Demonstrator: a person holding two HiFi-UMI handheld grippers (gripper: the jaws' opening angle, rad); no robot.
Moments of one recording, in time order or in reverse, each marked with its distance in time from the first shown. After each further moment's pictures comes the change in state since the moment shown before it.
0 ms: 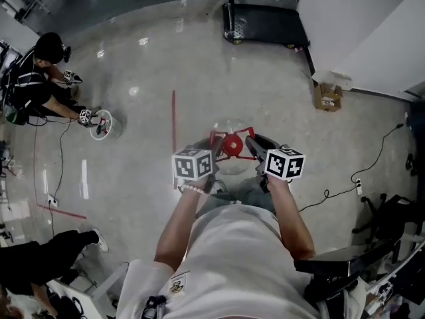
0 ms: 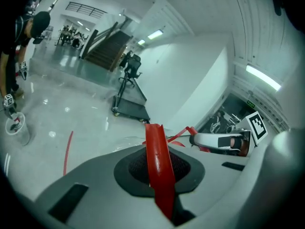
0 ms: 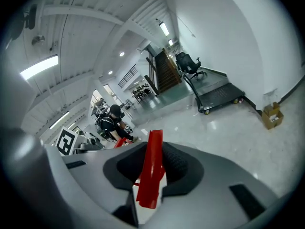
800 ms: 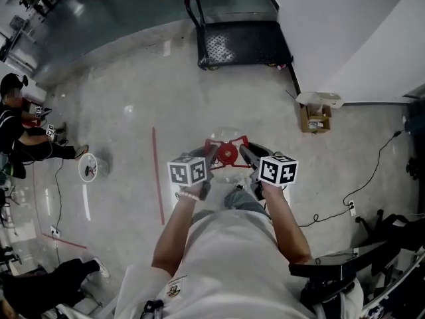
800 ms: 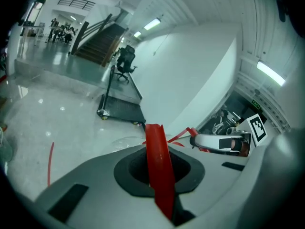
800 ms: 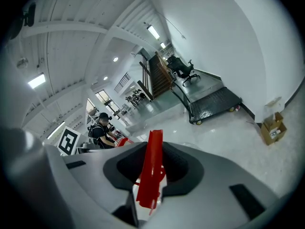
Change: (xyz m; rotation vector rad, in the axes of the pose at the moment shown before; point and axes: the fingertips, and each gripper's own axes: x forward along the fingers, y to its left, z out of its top) left arm 0.311 -0.055 0.188 0.005 0.059 -0.005; right arm 0.040 -0.262 0.248 0.050 -0.019 0.002
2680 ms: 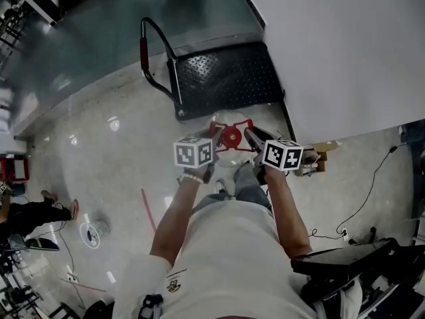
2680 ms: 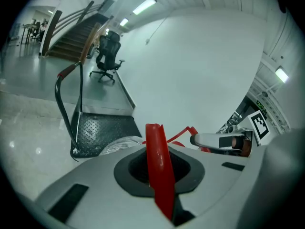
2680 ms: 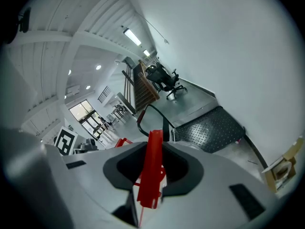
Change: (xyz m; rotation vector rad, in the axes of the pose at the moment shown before) left arm 0.490 0.145 0.528 0.108 0.088 -0.097; right arm 0.338 -0.339 0.536 0.085 -0.094 -0.140
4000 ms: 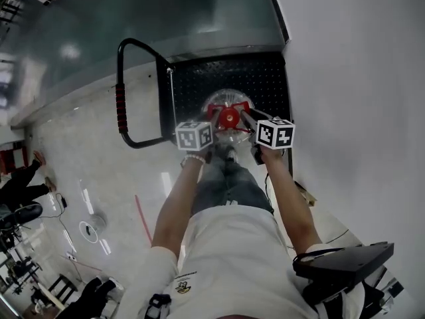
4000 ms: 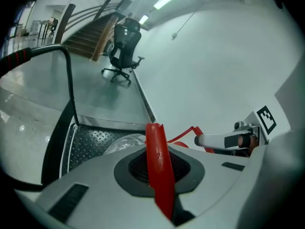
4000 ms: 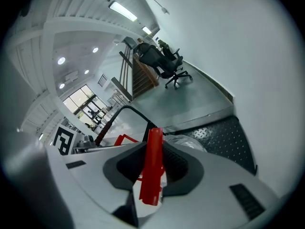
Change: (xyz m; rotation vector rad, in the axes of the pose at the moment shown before) left arm 0.380 0.284 0.309 -0.158 -0.027 0.168; right arm 0.420 -0.254 0.307 -0.069 0.243 0.039
